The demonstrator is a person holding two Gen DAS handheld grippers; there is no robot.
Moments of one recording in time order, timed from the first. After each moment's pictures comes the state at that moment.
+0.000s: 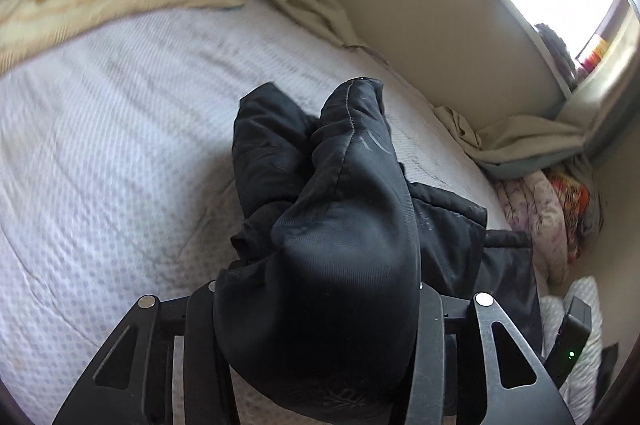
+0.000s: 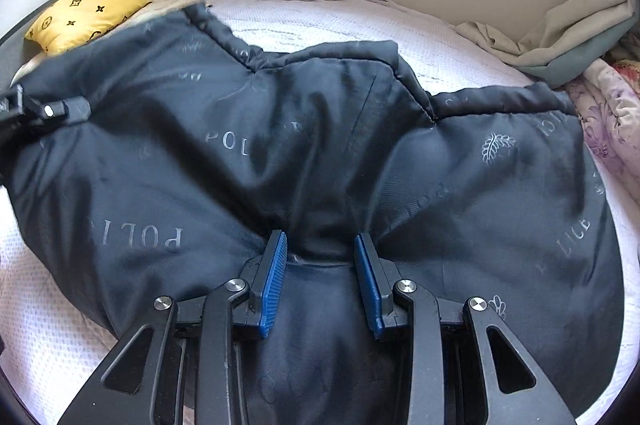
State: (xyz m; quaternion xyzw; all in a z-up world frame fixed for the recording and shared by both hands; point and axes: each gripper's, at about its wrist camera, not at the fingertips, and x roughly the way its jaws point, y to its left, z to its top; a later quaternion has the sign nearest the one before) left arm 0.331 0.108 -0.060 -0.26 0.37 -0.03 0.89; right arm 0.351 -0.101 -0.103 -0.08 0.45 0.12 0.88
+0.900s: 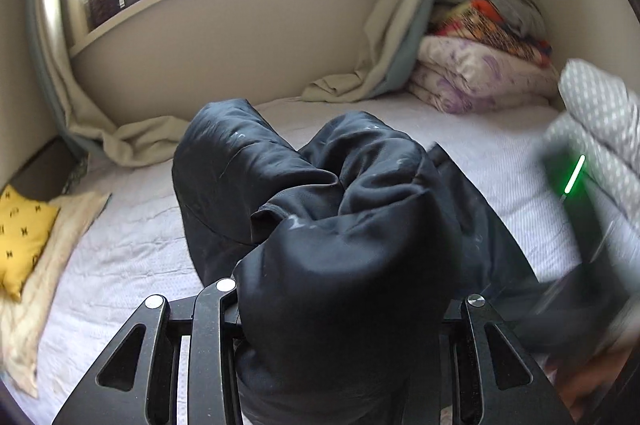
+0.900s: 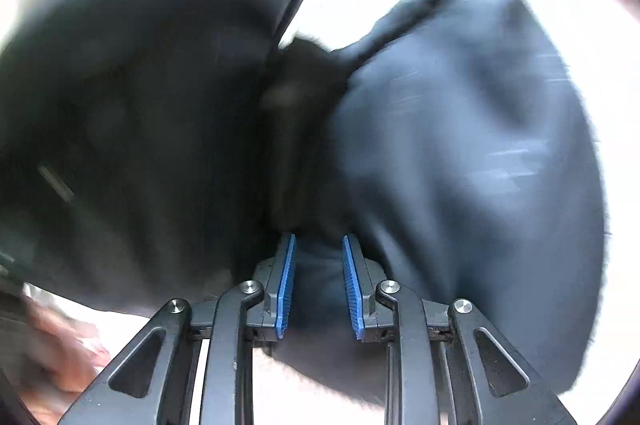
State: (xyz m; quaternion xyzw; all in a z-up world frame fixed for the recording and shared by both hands) left arm 0.316 -0.194 0.031 0.14 0.29 -0.12 0.94; right arm 0.356 -0.272 -0.075 0.25 0.52 0.15 0.81
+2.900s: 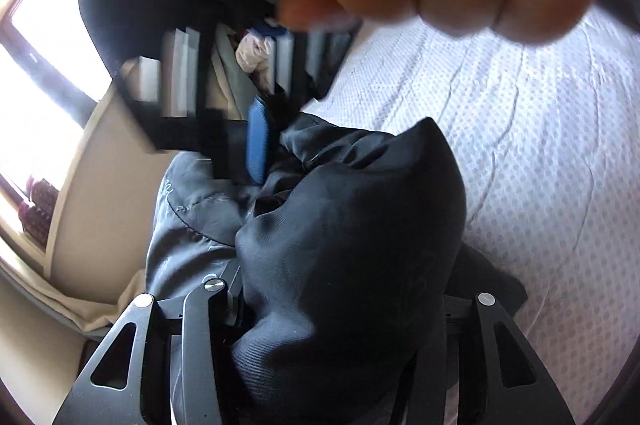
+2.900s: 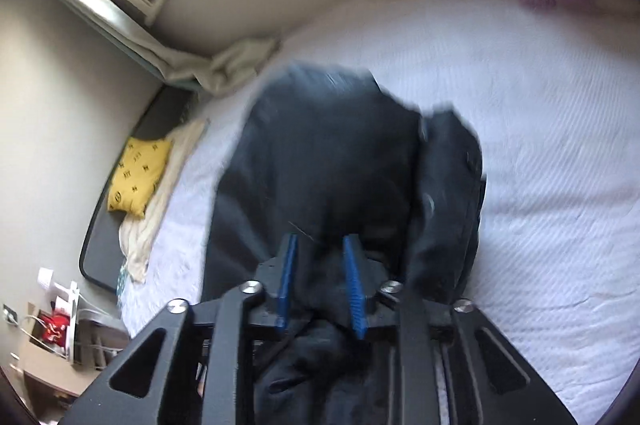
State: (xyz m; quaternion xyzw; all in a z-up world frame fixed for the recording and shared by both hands) left arm 0.227 -0.351 -0.079 0.47 0.17 -0.21 0.84; right arm 0.356 -0.380 -0.042 0.27 0.48 0.19 0.82
